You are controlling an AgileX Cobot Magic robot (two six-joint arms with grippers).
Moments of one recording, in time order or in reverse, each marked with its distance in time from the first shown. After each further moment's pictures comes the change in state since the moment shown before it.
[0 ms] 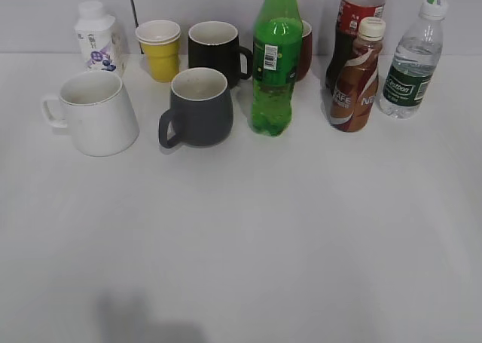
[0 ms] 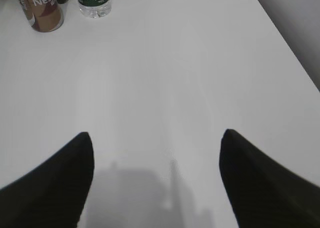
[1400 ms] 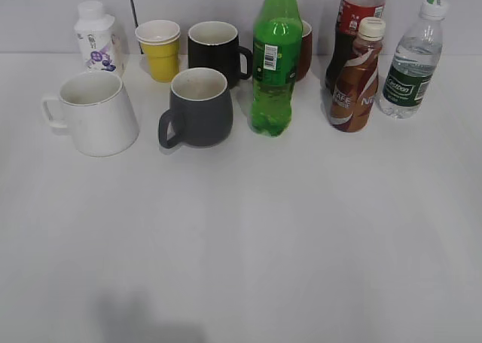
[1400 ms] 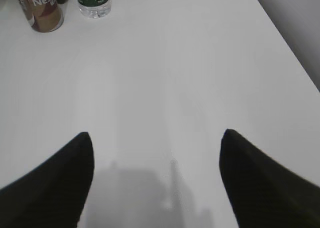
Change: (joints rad) left arm 0.000 0.007 -0.013 -0.004 -0.040 0.000; right arm 0.000 0.000 0.000 0.000 0.000 0.000
